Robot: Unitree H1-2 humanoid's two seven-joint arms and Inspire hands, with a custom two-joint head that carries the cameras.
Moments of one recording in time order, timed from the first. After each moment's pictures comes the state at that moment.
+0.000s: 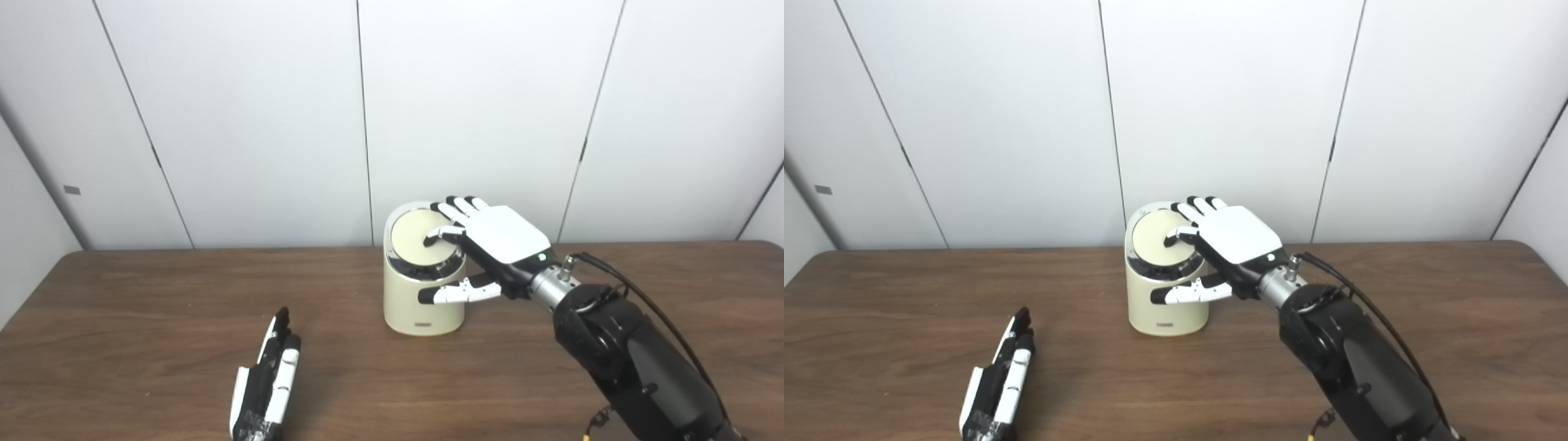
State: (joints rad) left arm 0.03 -0.04 0.01 -0.06 0.04 -0.04 0.07; right arm -0.61 -0.37 0.42 -0.07 -0.94 0.07 0.34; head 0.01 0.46
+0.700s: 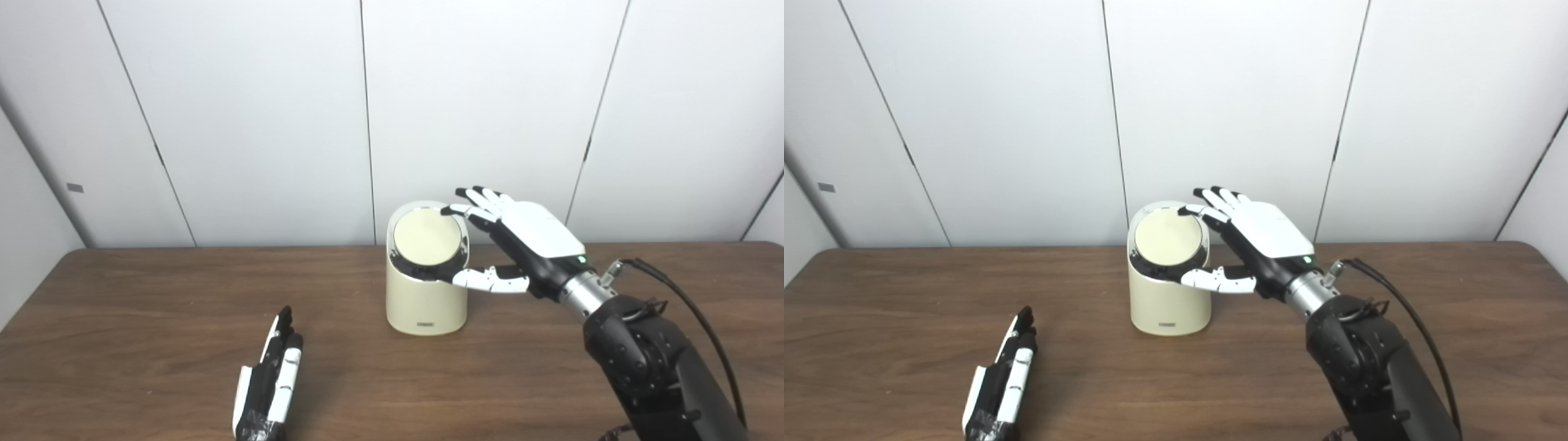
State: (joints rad) left arm 0.03 -0.04 0.01 -0.06 0.04 -0.04 0.06; right arm -0.48 -0.31 0.19 -0.24 -0.75 0.13 0.34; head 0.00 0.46
